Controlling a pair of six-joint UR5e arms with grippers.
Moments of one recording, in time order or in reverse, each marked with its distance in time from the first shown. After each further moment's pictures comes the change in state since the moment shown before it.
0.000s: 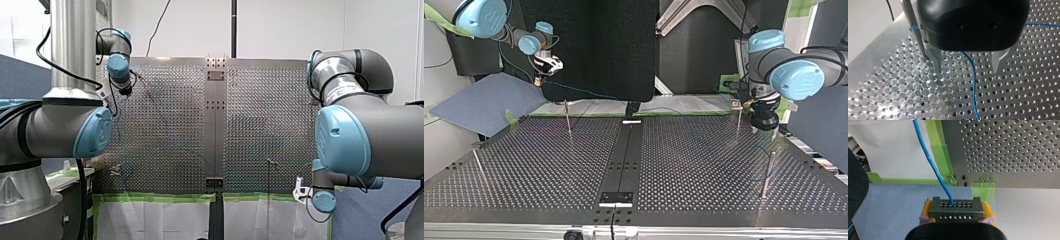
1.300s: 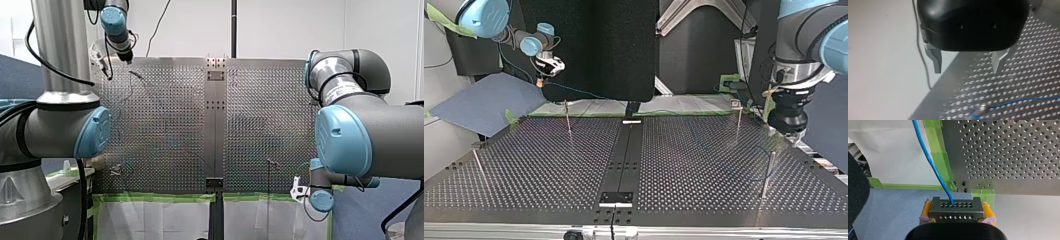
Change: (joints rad) left arm -0.022 0.193 0.180 -0.338 0.058 0.070; right arm 0.017 0.000 -0.012 0.014 -0.001 0.001
